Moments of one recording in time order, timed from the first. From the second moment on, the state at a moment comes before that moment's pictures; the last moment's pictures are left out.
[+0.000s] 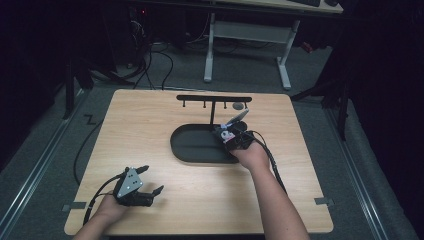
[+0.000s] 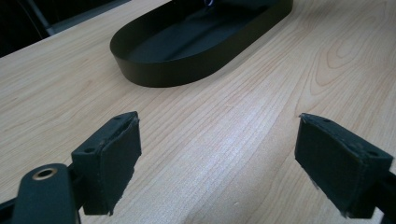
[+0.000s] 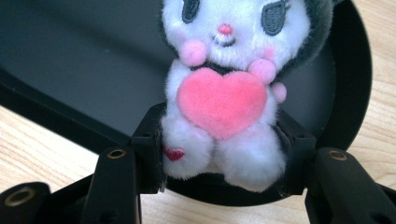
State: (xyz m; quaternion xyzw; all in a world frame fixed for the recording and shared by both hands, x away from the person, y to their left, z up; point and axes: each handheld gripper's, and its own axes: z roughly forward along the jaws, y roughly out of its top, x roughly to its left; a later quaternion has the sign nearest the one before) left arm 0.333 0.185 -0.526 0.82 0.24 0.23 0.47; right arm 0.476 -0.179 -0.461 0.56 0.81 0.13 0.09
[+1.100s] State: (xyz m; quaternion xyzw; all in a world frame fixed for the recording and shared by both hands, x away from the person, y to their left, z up) left arm 0.333 0.185 -0.526 0.82 0.23 0.23 0.47; right arm 0.469 -0.179 -0.472 0.56 0.81 0.13 0.06
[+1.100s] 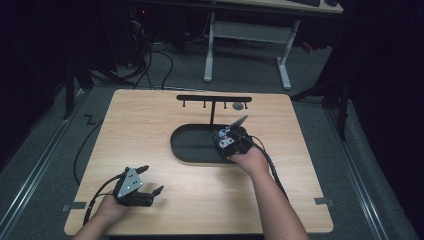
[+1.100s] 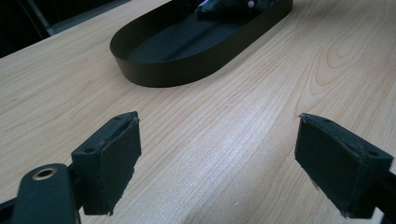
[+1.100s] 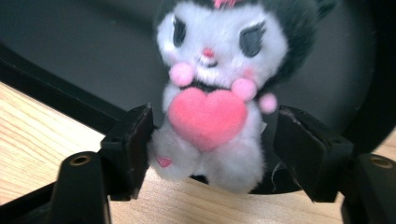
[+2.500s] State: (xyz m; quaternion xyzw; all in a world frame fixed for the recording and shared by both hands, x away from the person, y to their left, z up) left arm 0.333 0.184 -0.526 0.82 0.23 0.23 0.46; right arm 0.432 -0.208 -0.451 0.56 0.80 0.17 0.10
